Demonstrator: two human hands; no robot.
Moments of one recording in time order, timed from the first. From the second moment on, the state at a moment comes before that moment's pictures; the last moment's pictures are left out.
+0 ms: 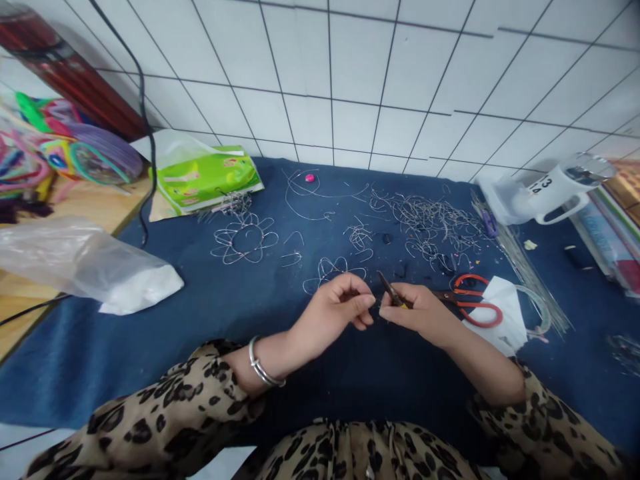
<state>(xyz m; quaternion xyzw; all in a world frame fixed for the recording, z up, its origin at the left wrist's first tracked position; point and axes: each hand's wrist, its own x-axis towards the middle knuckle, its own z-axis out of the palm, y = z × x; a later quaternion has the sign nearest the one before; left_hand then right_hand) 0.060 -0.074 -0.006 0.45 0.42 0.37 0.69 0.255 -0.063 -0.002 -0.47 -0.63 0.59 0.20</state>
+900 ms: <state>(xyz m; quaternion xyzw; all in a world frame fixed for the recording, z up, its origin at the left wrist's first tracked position) 0.001 0.004 -0.041 0.87 0.41 0.19 0.19 0.203 -0.002 -0.001 -0.56 -0.68 0.42 0.21</state>
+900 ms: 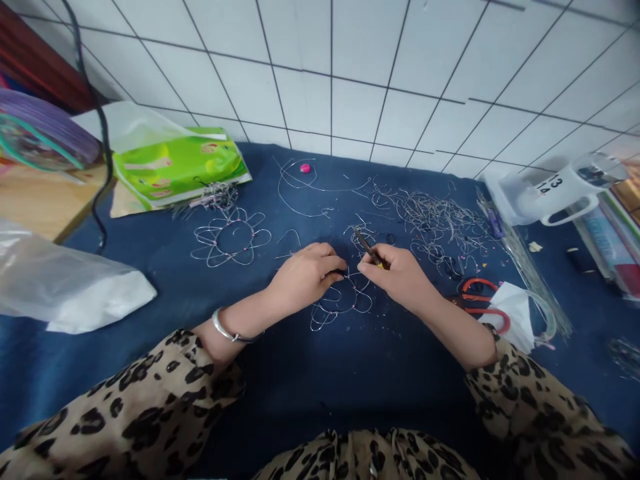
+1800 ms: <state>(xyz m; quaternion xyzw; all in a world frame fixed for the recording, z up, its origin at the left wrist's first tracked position) 0.002 -0.006 -0.035 0.87 0.40 0.20 0.21 0.213 -0.008 -0.006 -0.50 -0.65 0.51 0.25</state>
